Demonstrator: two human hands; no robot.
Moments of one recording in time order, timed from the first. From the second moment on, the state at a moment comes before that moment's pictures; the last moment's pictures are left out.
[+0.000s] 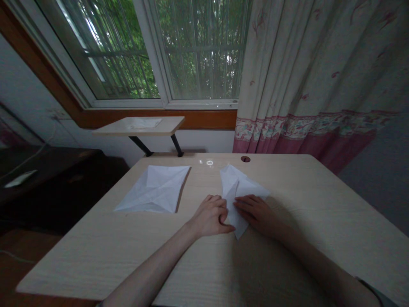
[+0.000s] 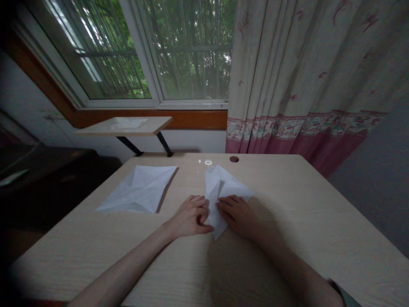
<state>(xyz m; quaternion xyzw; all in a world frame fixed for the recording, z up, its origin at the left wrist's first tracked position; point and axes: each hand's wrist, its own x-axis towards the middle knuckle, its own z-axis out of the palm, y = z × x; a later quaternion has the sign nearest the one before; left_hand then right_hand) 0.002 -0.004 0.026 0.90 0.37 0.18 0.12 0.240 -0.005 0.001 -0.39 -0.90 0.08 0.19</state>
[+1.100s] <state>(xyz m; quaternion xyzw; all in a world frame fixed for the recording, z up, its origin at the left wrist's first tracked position) 0.003 -0.006 0.021 0.91 0.37 0.19 0.05 0.240 -0.005 0.003 -0.38 -0.90 0.08 0.20</state>
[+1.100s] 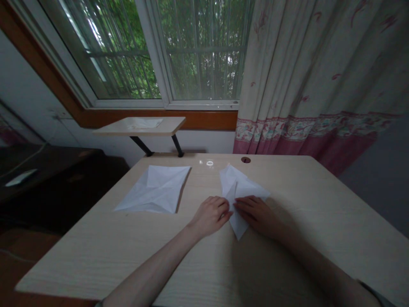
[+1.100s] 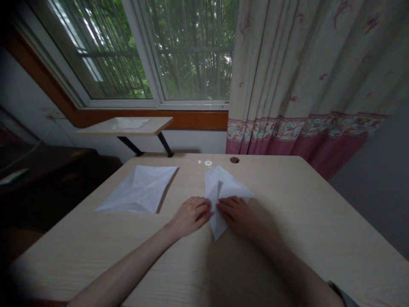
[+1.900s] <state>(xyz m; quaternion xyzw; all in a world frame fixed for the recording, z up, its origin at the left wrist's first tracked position) 0.001 -0.006 0.020 0.90 0.35 0.26 0.05 0.247 0.004 -0.013 -0.42 -0.87 0.06 0.27</state>
